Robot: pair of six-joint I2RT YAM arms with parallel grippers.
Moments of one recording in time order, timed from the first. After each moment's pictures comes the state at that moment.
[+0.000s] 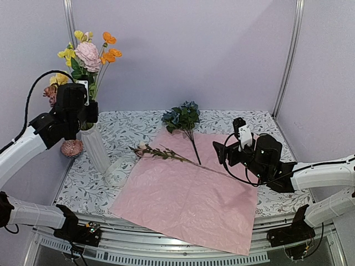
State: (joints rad) left arm -0.52 1.09 1.11 -0.39 -0.75 -0.06; right arm 0.87 1.25 0.53 0.59 0.38 0.04
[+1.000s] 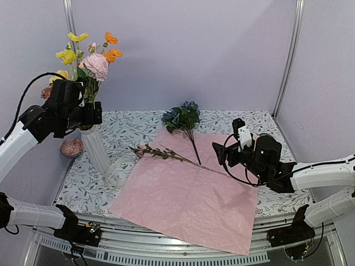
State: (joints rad) left arm -0.52 1.09 1.24 -0.71 -0.58 -0.29; right arm 0.87 1.25 0.53 0.59 0.37 0.04
